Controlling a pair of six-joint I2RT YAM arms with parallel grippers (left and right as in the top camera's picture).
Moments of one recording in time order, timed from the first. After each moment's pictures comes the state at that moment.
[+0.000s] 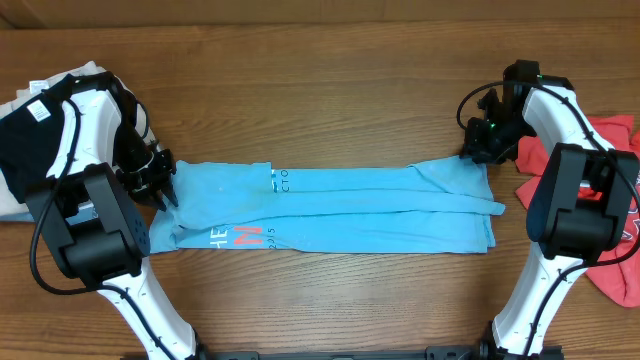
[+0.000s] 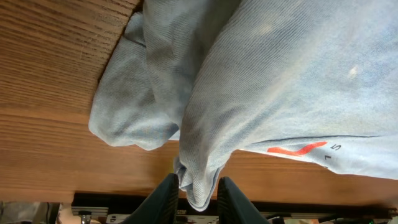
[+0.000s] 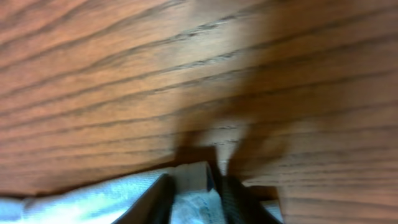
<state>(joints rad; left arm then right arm) 0.28 2.15 1.72 -1.58 0.11 -0.10 -0.16 2.20 1.65 -1.04 -0.21 0.04</state>
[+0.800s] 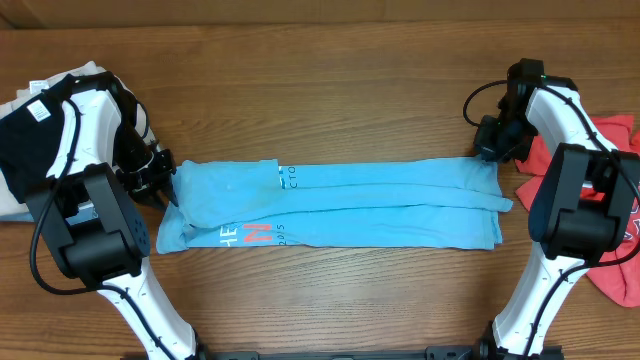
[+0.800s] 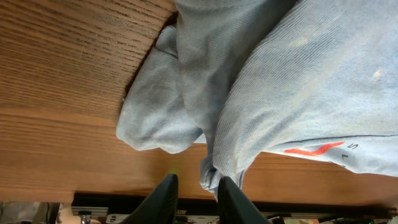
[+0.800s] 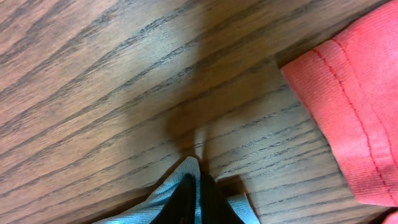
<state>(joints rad) 0.28 2.15 1.72 -1.58 0.11 -0.10 -0.17 2.20 1.65 -1.01 -0.02 0.26</state>
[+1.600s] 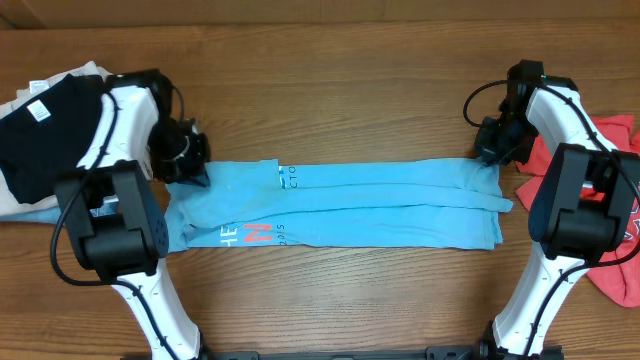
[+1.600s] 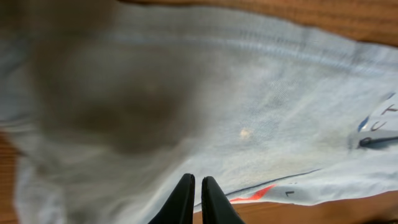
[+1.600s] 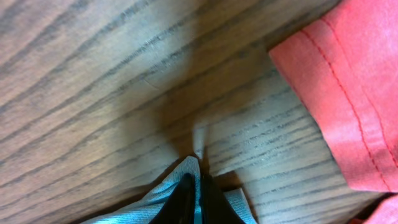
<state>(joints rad) 0.13 2.14 1.67 -1.35 0.24 -0.10 -0.17 2.20 1.65 -1.04 0.00 0.28</state>
